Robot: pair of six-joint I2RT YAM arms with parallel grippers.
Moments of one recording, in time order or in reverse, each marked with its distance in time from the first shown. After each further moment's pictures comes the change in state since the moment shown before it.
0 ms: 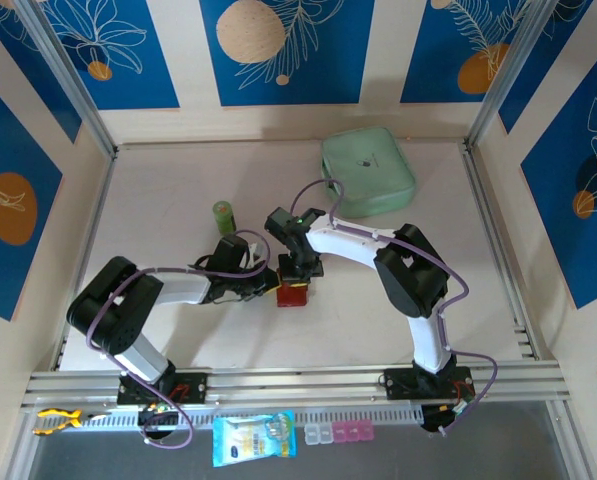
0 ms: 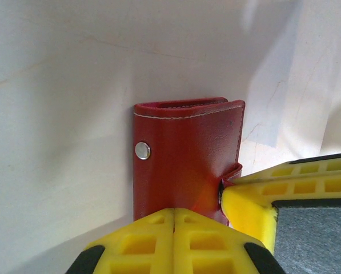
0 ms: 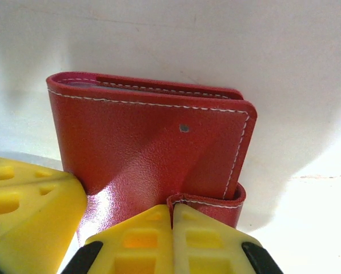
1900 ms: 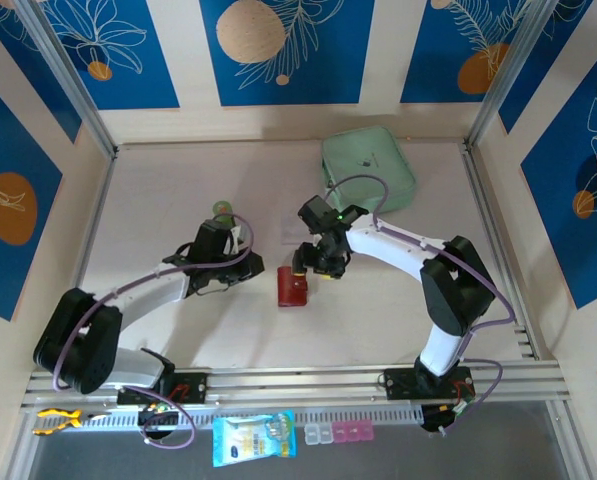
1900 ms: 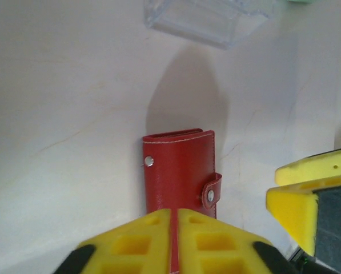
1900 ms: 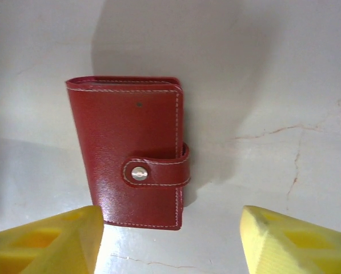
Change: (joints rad) left arm 0.075 -0.235 0.081 -0.298 -0.093 0.156; right arm -0.123 -0.266 -0.226 0.118 -0.107 0.027
